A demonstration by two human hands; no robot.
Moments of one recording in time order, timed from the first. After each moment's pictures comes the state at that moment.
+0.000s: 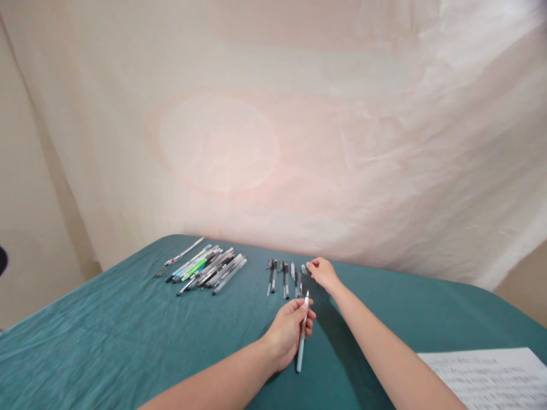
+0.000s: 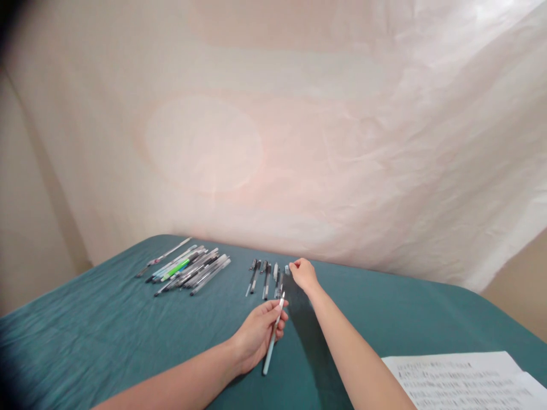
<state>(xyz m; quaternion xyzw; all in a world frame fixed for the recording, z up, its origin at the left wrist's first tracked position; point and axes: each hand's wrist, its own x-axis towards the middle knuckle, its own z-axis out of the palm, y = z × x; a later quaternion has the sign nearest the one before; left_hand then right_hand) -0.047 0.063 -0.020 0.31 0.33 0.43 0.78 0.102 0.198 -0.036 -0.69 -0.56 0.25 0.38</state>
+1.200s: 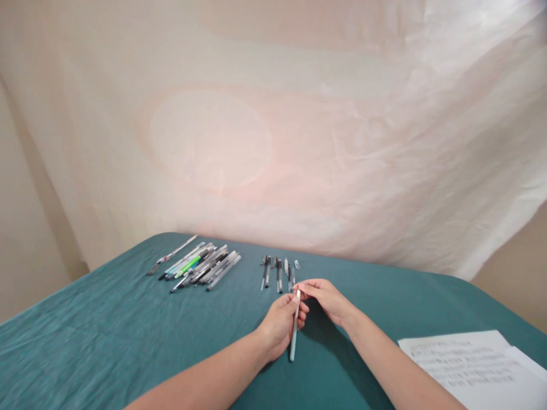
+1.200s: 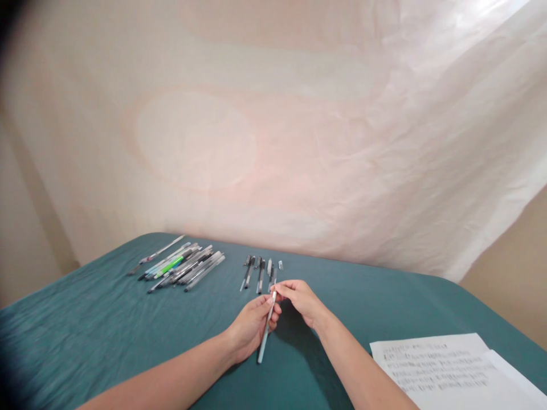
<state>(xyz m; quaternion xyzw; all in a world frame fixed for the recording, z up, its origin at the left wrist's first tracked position) -0.046 0.063 -0.021 0.33 0.32 0.43 0.77 0.094 0.095 -0.014 -0.45 -0.55 0.57 0.43</state>
